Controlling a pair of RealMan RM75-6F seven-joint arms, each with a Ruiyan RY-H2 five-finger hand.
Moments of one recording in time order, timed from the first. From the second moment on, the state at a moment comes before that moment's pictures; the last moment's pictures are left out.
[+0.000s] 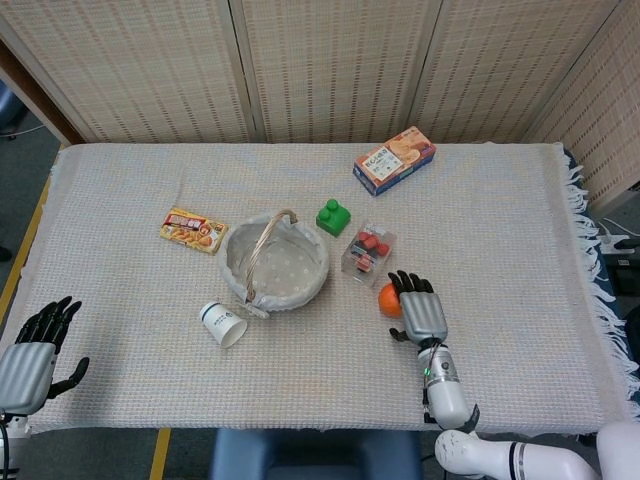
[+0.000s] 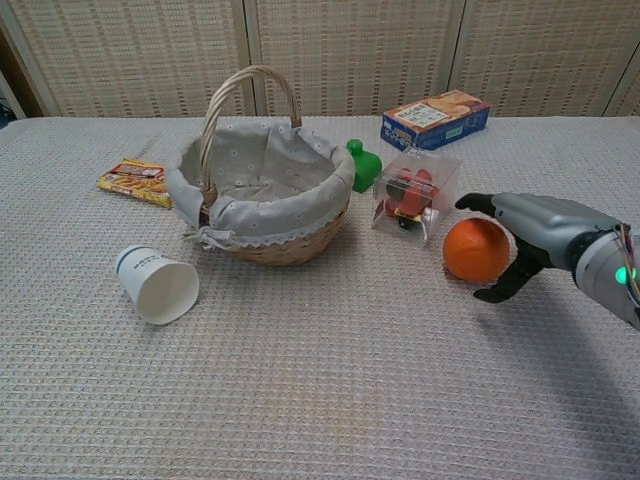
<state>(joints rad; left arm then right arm) -0.10 -1.12 -0.02 -1.64 1.51 1.46 0.07 0.55 -1.71 0.25 -1.63 -0.77 1.18 -0.78</state>
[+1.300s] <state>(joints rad) -0.10 -1.12 -0.02 -1.65 1.50 1.45 0.06 0.82 -1.78 0.46 -1.67 -0.82 1.29 -0.77</state>
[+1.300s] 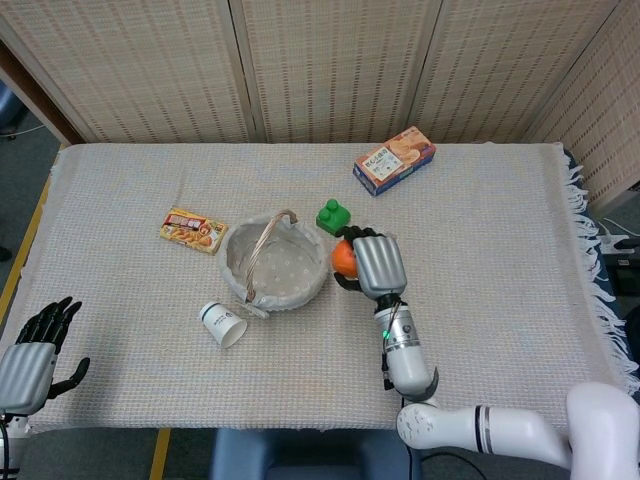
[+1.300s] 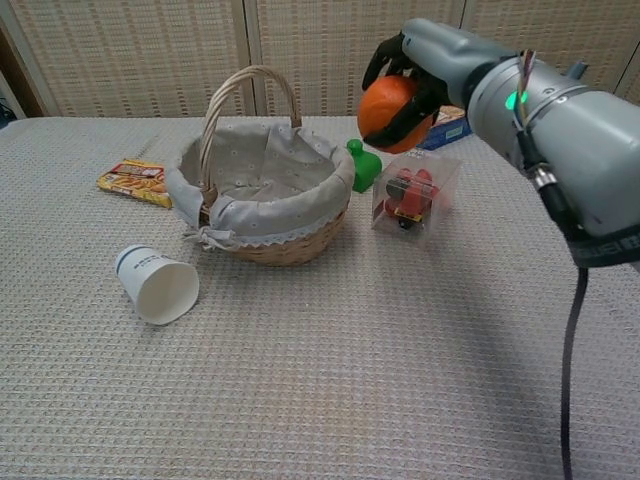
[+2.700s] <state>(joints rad) -0.10 -1.11 -0.01 -1.66 1.50 1.44 0.04 0.94 -1.95 0.48 -1.50 -0.83 1.29 -0.74</state>
